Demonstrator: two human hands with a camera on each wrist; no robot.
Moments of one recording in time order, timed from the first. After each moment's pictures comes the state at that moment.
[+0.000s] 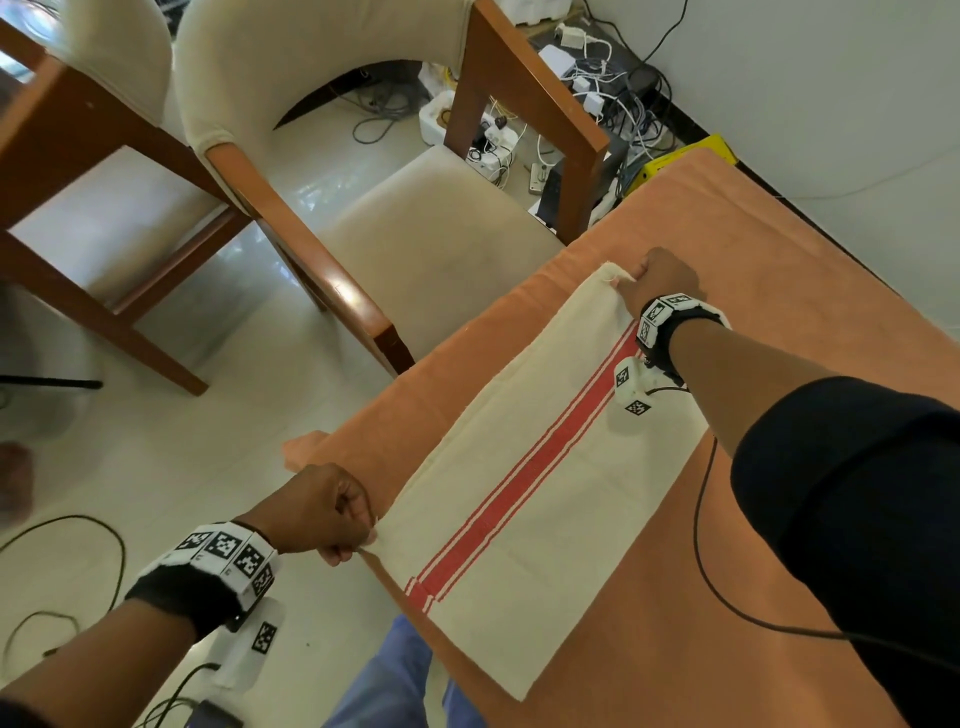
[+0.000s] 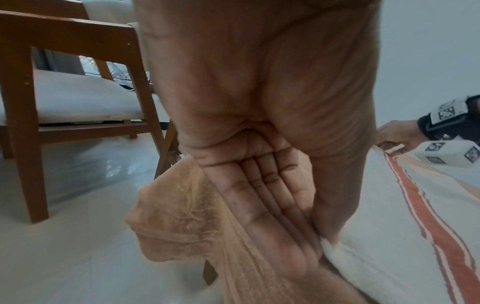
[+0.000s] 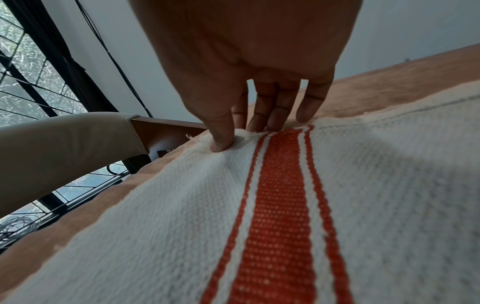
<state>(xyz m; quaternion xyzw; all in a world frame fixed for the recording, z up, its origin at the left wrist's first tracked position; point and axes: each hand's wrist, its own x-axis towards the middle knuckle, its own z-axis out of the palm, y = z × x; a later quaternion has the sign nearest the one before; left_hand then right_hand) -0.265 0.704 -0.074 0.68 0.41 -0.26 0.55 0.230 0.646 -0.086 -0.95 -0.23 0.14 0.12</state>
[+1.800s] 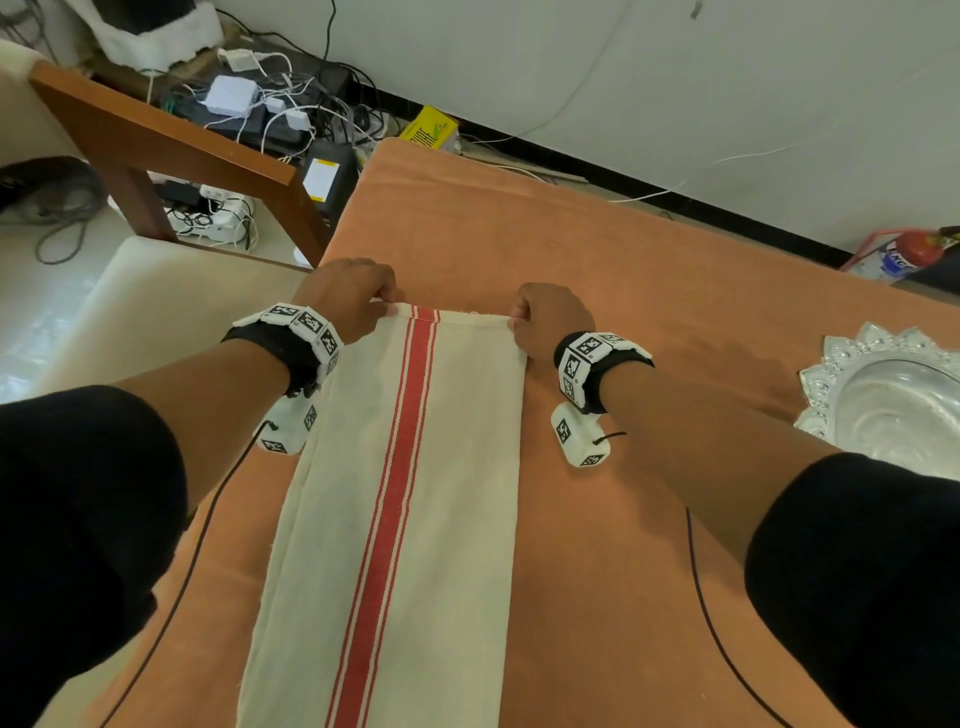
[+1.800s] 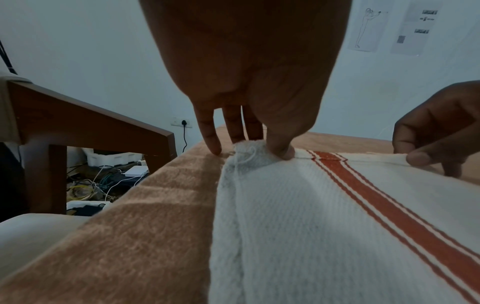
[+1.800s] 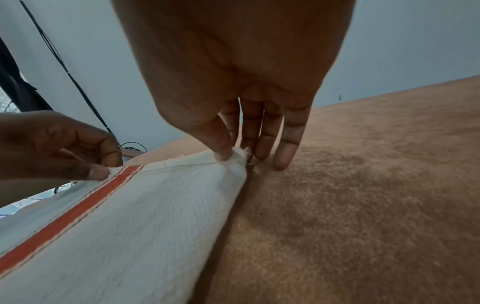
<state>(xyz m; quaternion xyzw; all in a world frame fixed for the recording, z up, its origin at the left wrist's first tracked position) 0.189 0.759 -0.079 0.99 0.04 -0.08 0.14 0.275 0.481 -0.075 -0.95 -0.19 0.17 0.15</state>
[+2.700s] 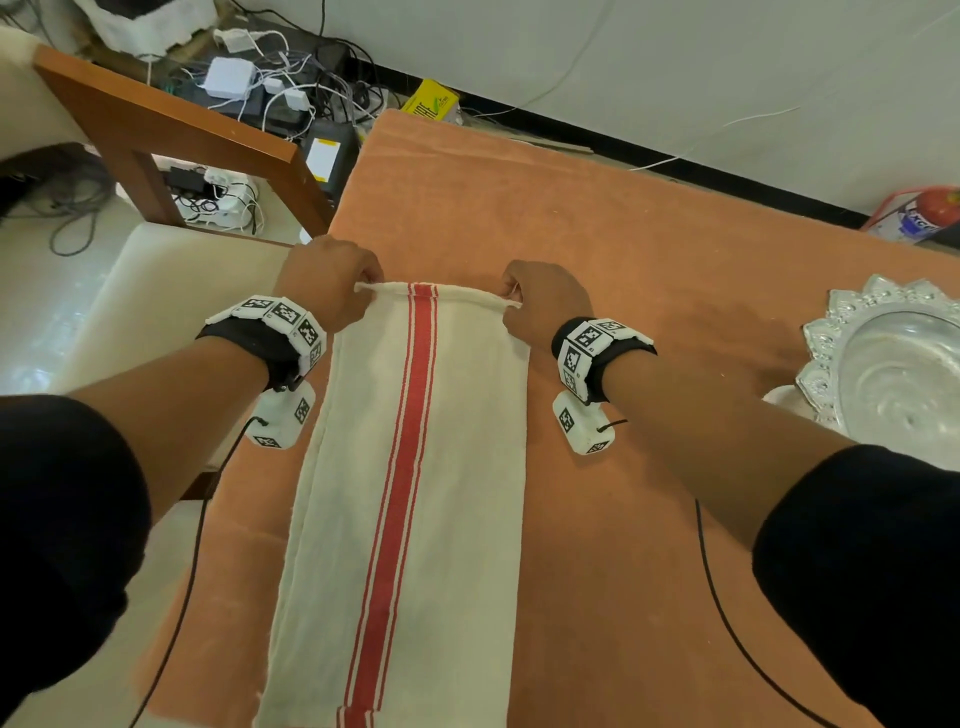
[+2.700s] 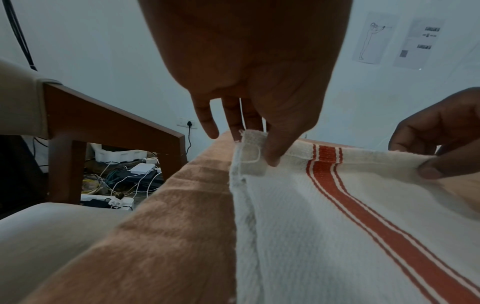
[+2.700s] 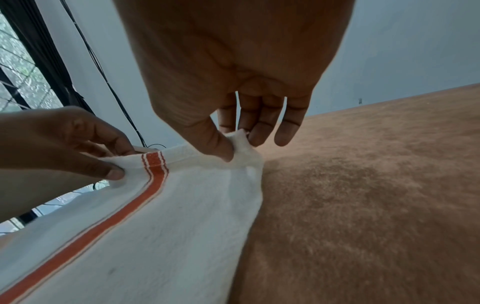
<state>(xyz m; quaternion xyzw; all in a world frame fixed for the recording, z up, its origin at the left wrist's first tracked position) 0.155 0.761 -0.058 0.99 0.04 -0.05 0.11 0.243 0.483 -0.067 -0.95 -0.24 0.15 0.15</state>
